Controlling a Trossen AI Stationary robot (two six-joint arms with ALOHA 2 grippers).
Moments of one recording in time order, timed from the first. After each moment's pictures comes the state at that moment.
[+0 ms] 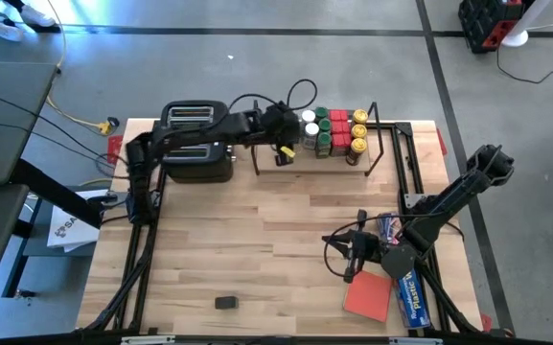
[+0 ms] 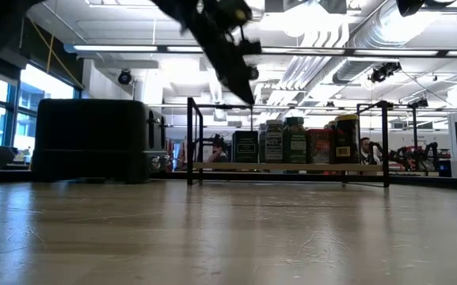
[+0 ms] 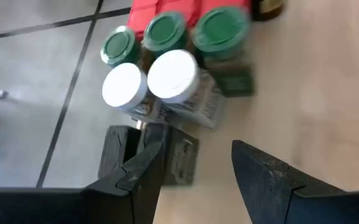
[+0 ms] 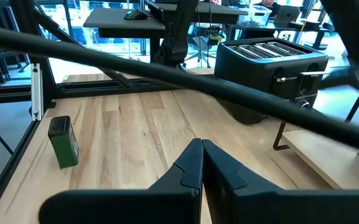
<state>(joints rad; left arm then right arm) 0.35 1.95 1.71 -0.55 -0.25 0.40 0.74 1.31 0.73 0.21 0.99 0.27</state>
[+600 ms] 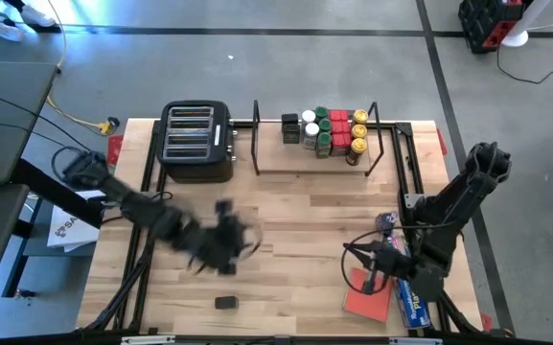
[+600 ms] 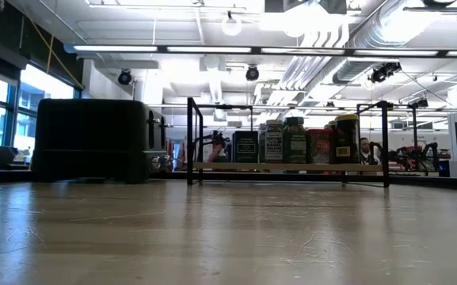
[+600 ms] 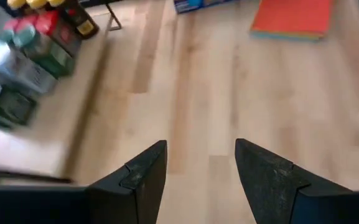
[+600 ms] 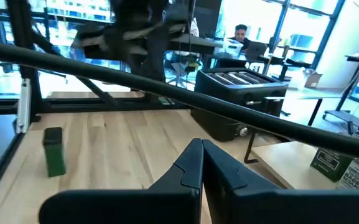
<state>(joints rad) -0.51 1.48 1.34 -0.76 -0.59 -0.28 0.97 1.30 0.73 0.21 1.33 0.23</state>
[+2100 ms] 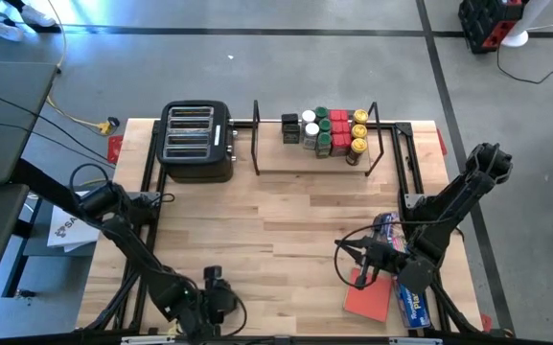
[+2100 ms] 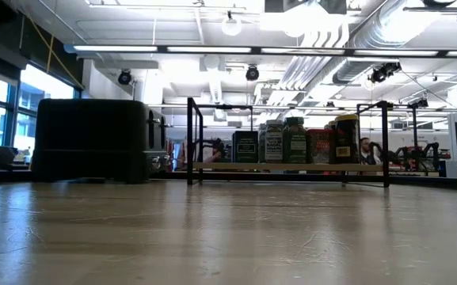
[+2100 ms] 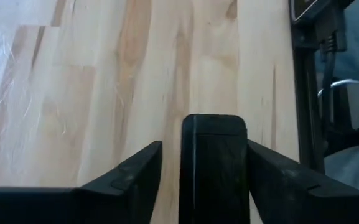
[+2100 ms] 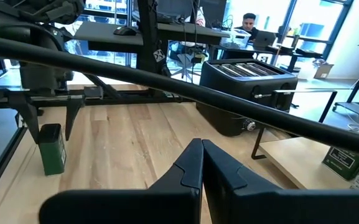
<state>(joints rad) -0.89 1.82 1.22 -0.57 -0.48 -0.86 0.89 1.30 0.73 0.20 1.22 0.23</state>
